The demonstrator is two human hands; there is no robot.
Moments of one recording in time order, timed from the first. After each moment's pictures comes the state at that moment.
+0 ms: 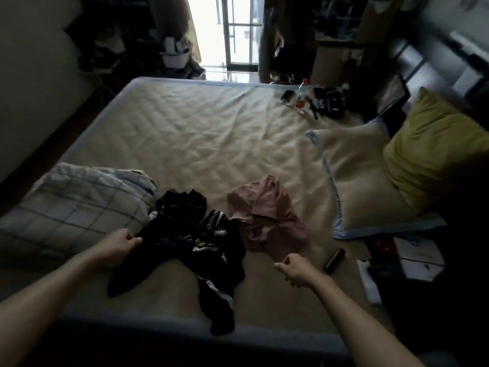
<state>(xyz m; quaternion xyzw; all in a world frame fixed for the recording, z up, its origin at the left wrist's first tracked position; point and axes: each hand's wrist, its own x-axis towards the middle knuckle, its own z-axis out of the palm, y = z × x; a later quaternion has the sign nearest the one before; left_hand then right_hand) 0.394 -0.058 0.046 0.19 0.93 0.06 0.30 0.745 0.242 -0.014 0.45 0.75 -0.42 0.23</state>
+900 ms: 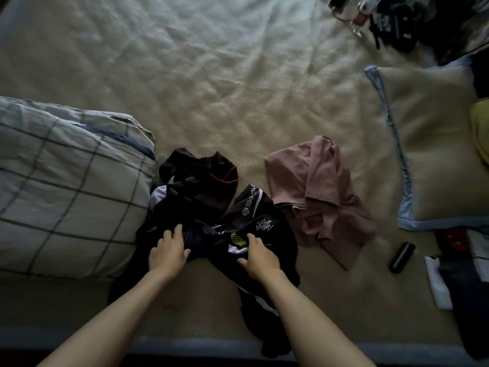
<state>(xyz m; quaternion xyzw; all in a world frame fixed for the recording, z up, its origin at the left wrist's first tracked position) 0.276 -0.029 -0.233 0.28 0.89 -0.01 0.35 0.448 0.133 -0.239 0.41 0.81 -0.28 0.31</state>
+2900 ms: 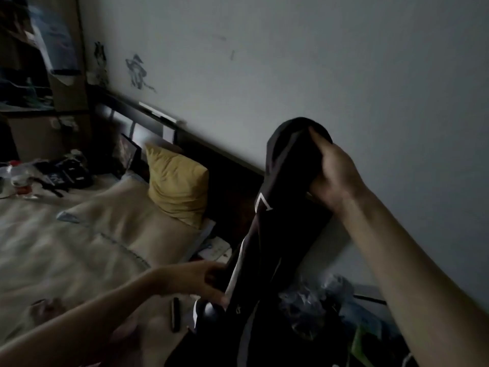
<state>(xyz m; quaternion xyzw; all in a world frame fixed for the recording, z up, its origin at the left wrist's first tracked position) 0.721 0.306 0.203 0.76 0.23 0.01 0.61 0.937 0.256 0.430 0.44 0.35 -0.46 -0.69</state>
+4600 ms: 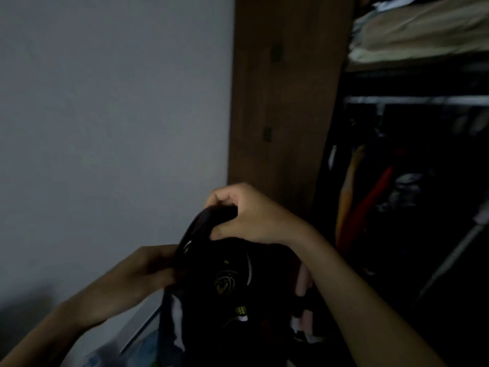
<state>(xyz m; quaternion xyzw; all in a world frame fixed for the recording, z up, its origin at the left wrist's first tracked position) 1.228 0.126 0.400 0.82 -0.22 -0.05 0.53 1.262 -0.098 0.473 0.83 0.36 0.00 -0.42</state>
